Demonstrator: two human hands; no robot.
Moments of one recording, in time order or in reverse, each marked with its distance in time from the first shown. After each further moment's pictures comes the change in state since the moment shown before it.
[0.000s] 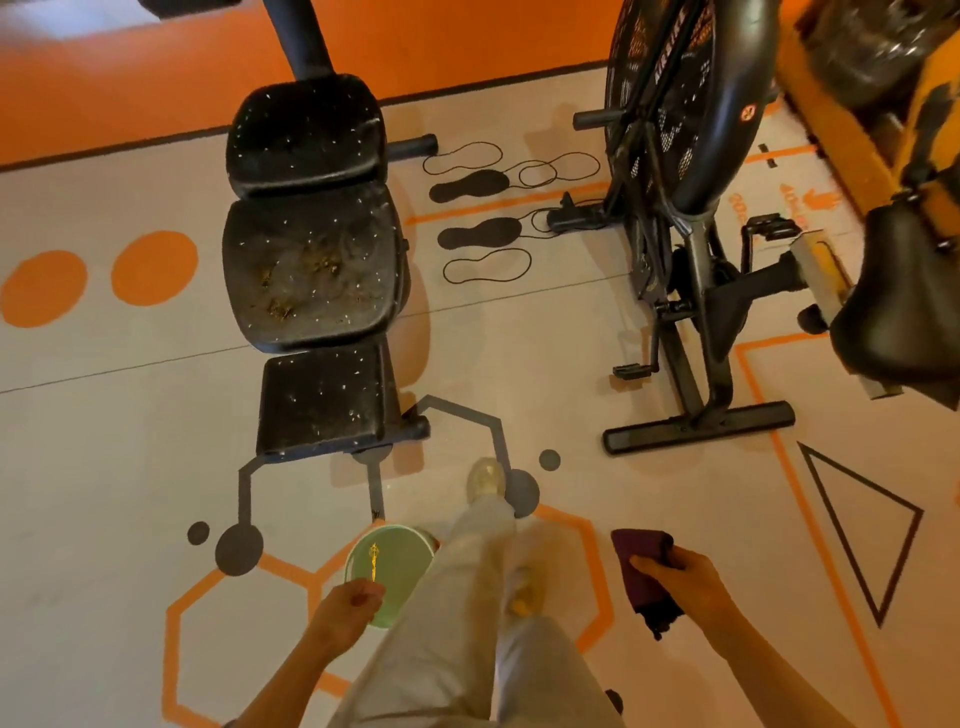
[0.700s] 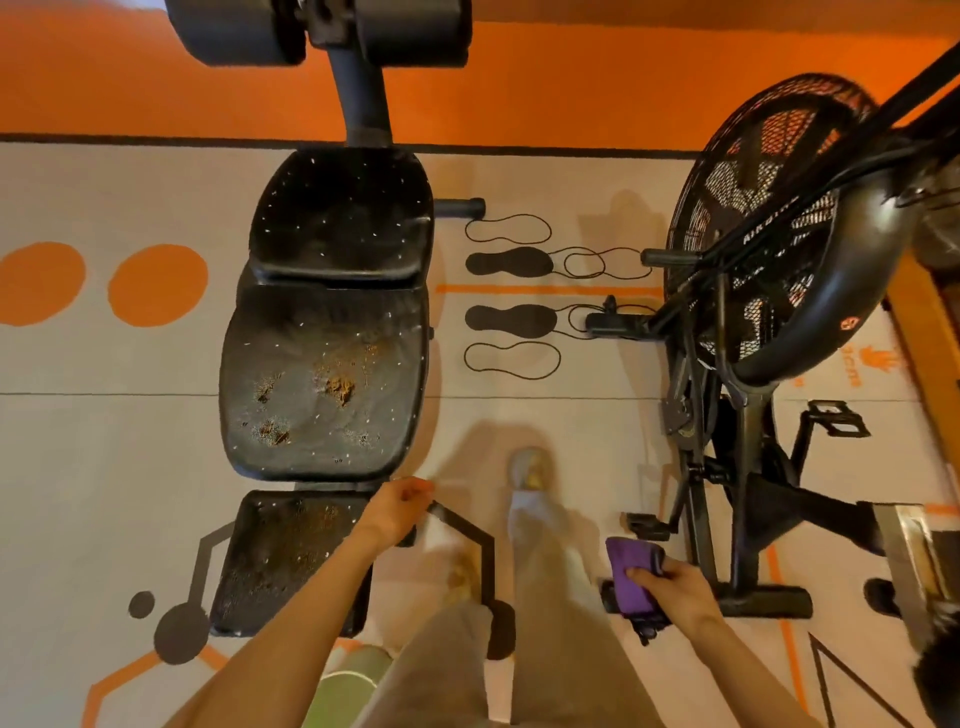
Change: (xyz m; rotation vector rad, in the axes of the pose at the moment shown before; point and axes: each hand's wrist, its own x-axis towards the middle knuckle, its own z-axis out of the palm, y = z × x) left_hand 0.173 0.362 -0.153 -0.223 -0.043 0.174; right_hand 0.177 -0.326 0.003 -0.276 0.027 -0.024
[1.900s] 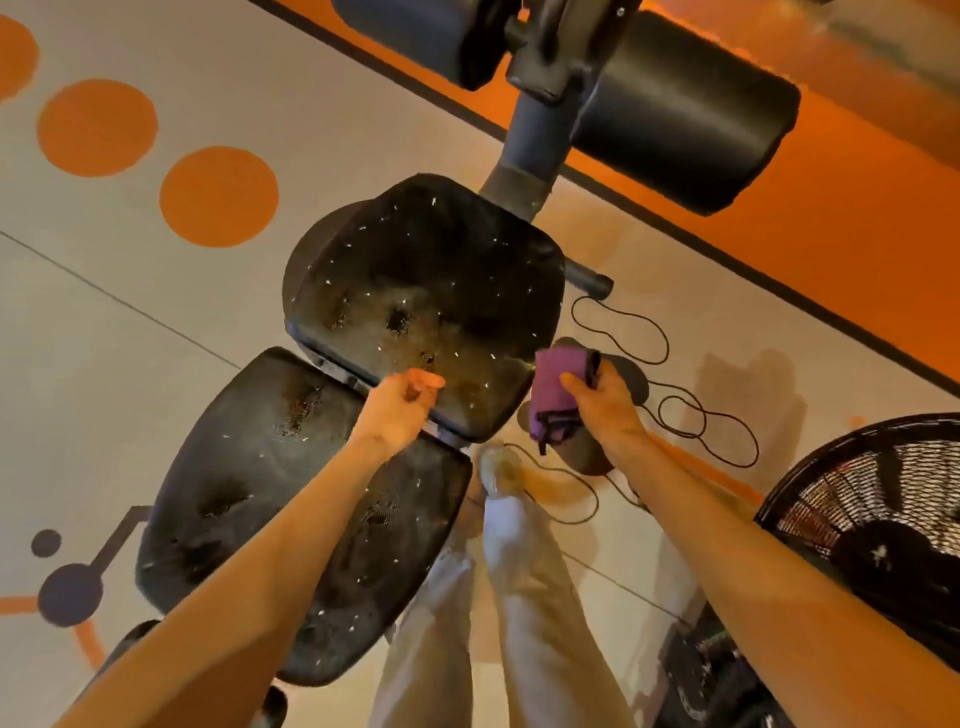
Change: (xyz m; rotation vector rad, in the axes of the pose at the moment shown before) left_hand 0.293 0.222 -0.240 -0.270 0.411 0.026; right_hand 0.231 -0.624 0.140 -0.183 -0.299 -0.556
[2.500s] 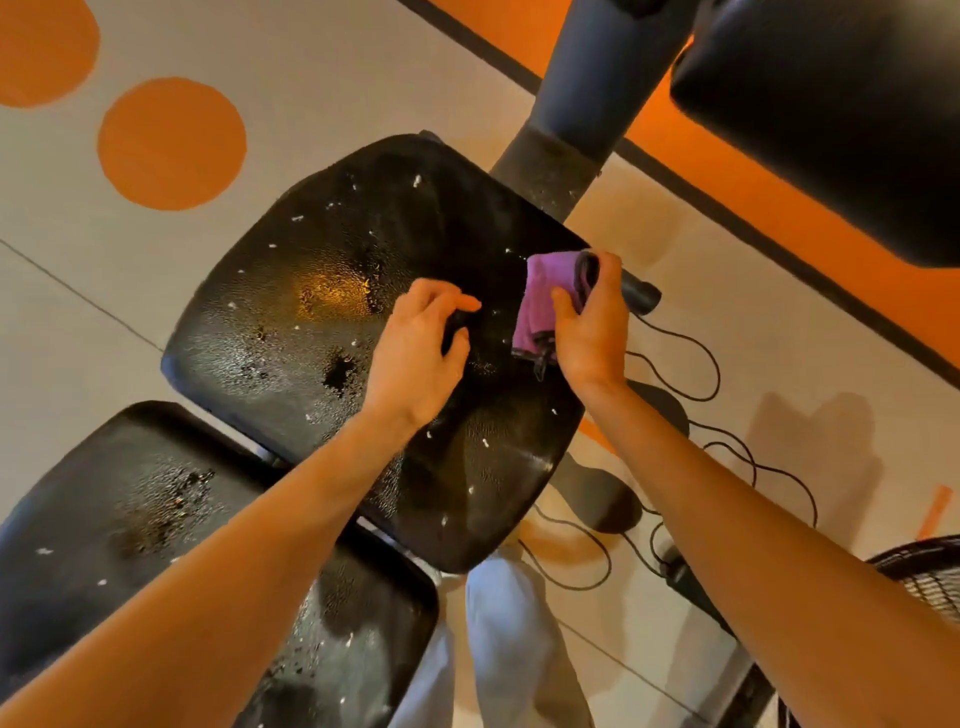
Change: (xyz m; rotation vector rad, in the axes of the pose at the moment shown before) left_hand 0.197 0.037 0.039 0.290 0.304 0.385; right_hand 0.236 -0.032 0.065 -0.135 0.185 -0.424
